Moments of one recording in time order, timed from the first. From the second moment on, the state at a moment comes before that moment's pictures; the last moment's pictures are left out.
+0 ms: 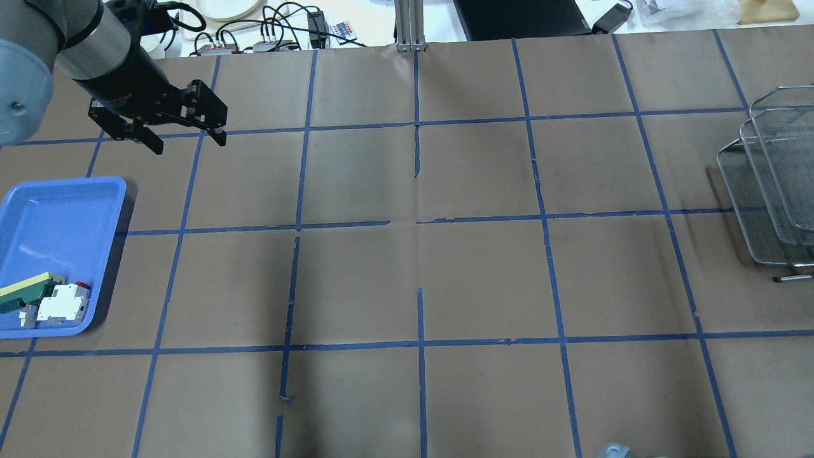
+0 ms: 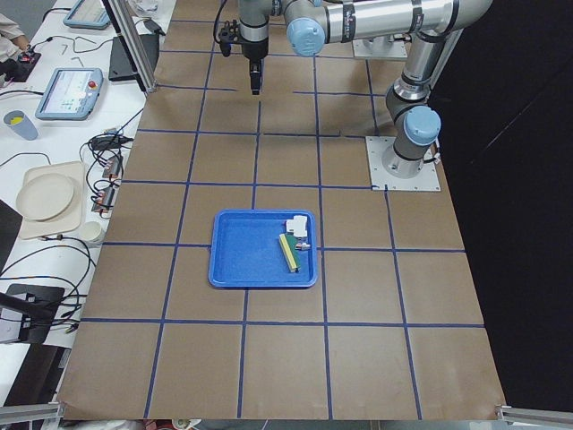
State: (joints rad) left arm -1.43 -1.63 -1.60 -1.46 1.50 0.09; right arm 0.99 -1.48 1.51 -1.59 -1.72 -0.60
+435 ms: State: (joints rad) left arm -1.43 -1.62 -1.60 -1.46 1.50 0.09; right arm 1.21 -1.61 1.54 -1.44 -1.56 -0.26
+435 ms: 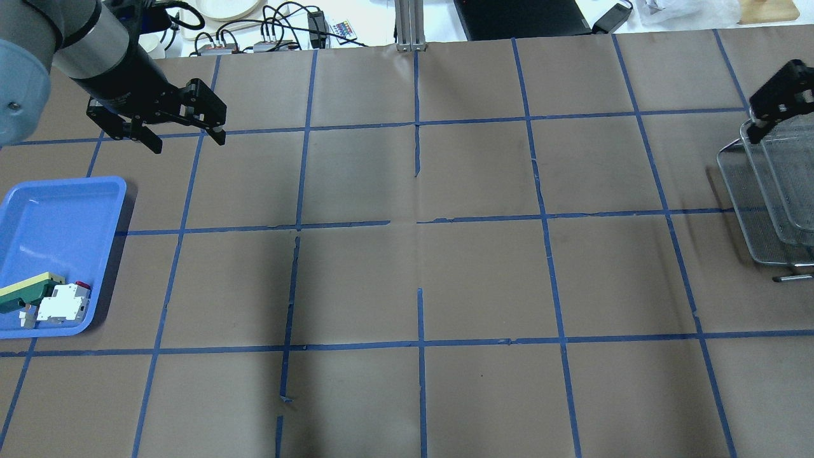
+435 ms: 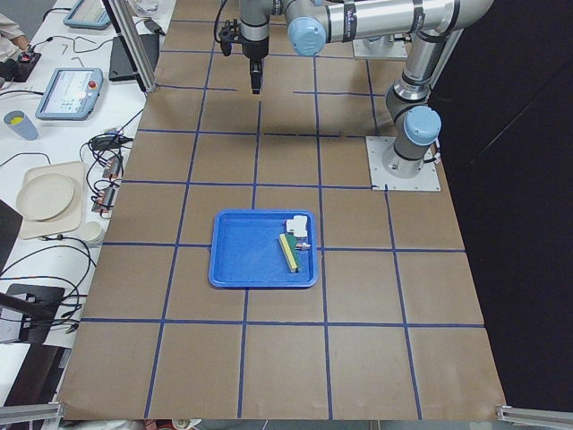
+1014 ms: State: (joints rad) left arm -1.42 -1.61 -1.59 -1.46 1.50 0.07; right arm 1.57 -1.70 1.64 -1.44 -1.59 0.08
